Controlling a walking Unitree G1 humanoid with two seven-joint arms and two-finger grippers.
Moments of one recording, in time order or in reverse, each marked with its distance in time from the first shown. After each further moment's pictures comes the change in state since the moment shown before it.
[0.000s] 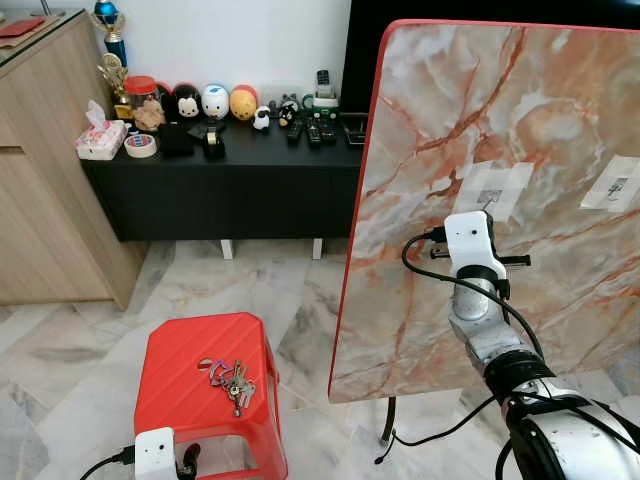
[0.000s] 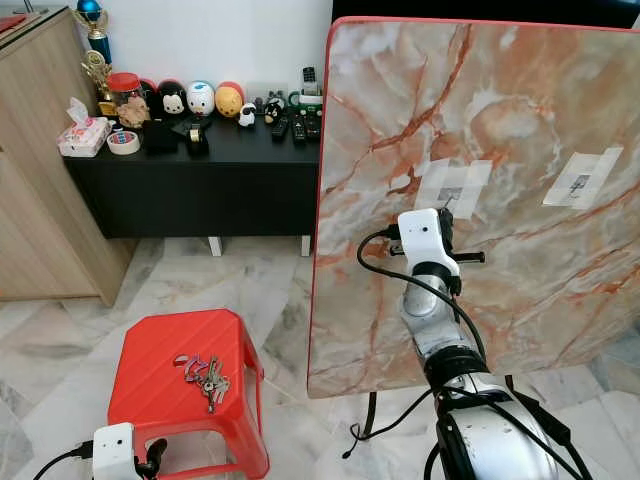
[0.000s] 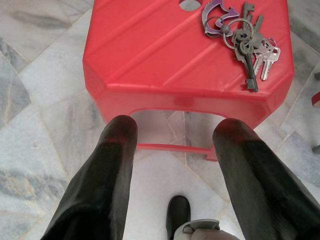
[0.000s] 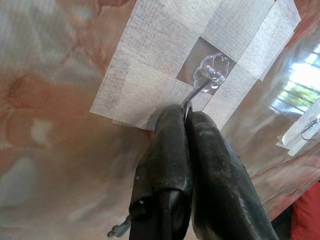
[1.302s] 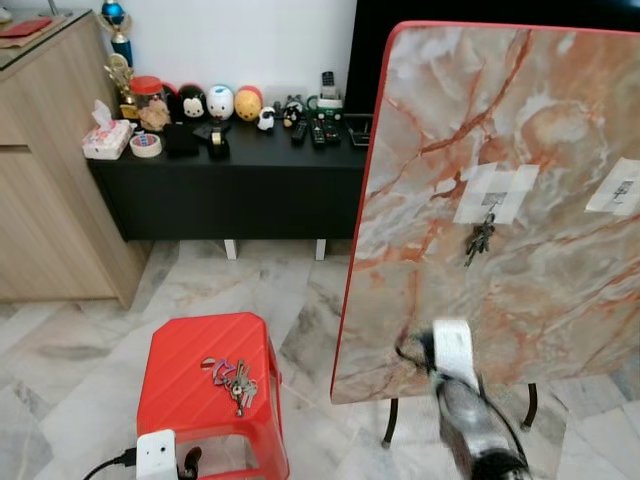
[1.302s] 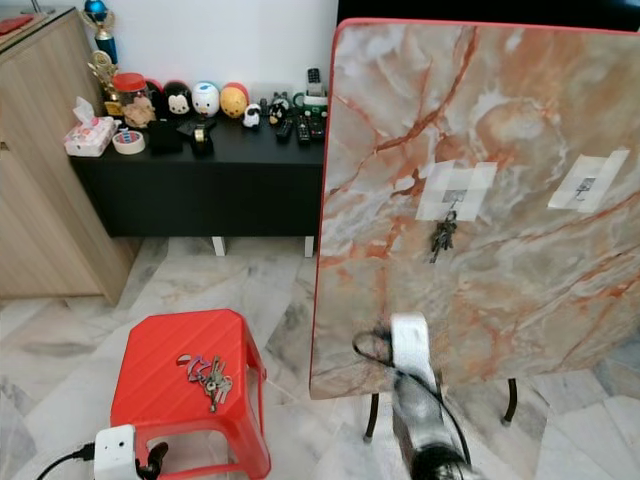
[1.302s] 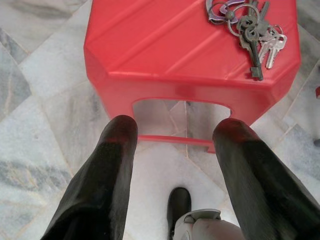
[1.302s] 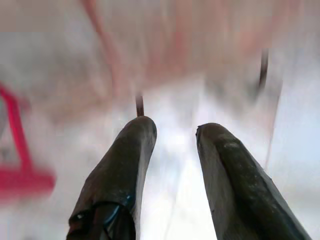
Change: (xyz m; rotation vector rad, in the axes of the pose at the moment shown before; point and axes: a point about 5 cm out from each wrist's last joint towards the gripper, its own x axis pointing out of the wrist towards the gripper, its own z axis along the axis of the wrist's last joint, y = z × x) left arm -0.001 0.000 -0.005 0.006 0.032 -0.003; right arm -0.162 0.041 -0.175 0.403 0.894 0.316
